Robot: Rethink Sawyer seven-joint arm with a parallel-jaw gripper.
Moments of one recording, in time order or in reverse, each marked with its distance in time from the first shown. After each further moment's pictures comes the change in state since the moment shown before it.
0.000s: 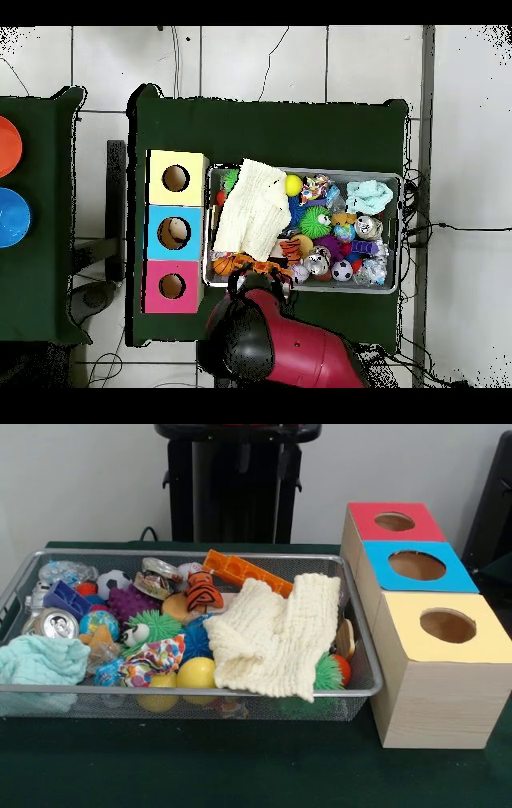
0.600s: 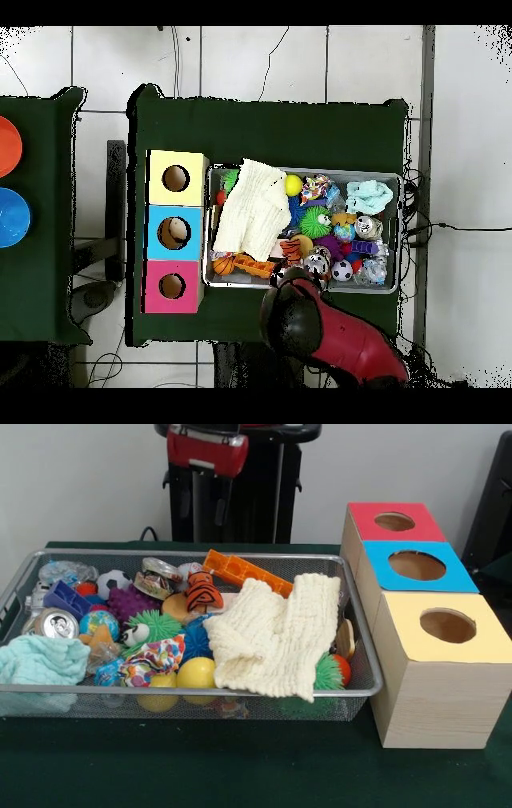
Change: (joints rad) arm -0.196 0.187 0.040 -0.010 -0.003 -0.132 0.000
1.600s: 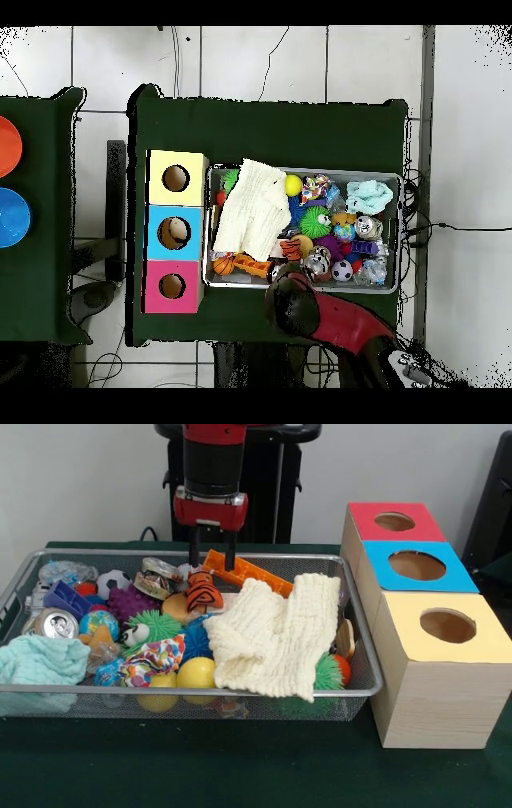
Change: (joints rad) arm -0.099 0.215 0.115 -0.047 -0.101 -0.115 0.000
